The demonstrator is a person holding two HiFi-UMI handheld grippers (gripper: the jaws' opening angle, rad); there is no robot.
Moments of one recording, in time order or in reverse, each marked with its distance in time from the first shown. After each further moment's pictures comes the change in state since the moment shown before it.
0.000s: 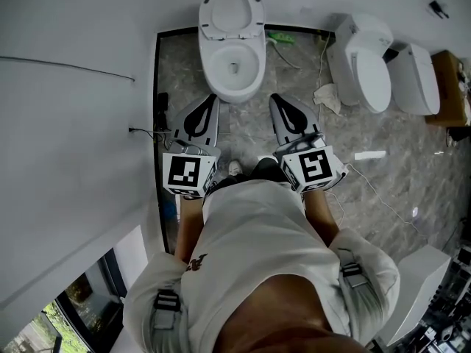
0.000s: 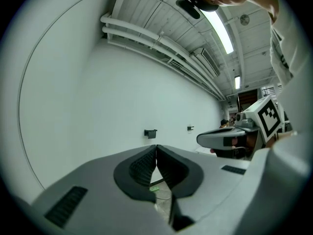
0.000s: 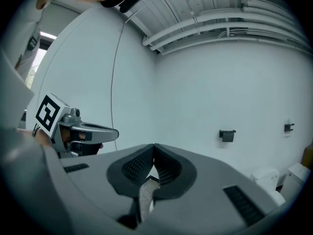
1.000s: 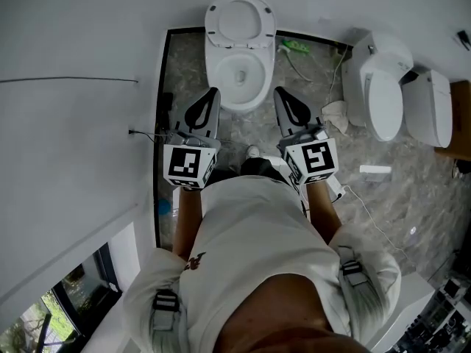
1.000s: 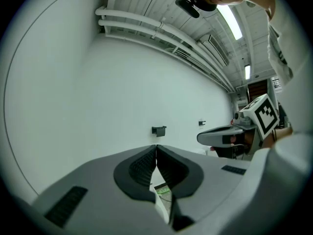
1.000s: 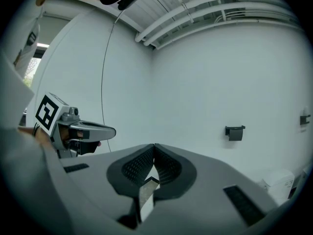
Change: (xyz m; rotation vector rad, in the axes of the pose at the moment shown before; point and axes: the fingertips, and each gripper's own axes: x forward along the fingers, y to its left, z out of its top) left arm 0.150 0.023 -0.001 0.034 0.046 0.099; right arm 0.096 -0.138 -0.017 0.039 0.009 0.103
